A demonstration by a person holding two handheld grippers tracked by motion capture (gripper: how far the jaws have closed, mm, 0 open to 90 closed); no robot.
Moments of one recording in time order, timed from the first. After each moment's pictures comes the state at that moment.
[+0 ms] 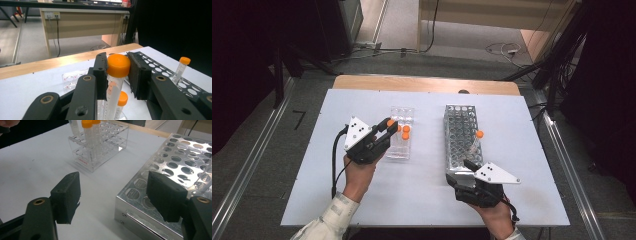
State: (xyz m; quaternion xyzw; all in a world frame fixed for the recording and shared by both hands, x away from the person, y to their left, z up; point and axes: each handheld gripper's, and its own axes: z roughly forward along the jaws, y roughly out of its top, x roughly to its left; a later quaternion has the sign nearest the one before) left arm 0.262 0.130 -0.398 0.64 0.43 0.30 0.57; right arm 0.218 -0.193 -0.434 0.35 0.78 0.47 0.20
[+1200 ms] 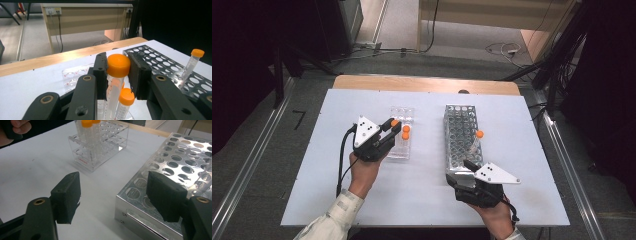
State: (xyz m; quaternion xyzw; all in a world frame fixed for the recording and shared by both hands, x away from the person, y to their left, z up) left arm 0.274 0.121 -0.410 0.66 0.43 0.30 0.54; right arm 0.218 -0.193 -0.435 0.35 0.78 0.47 0.20
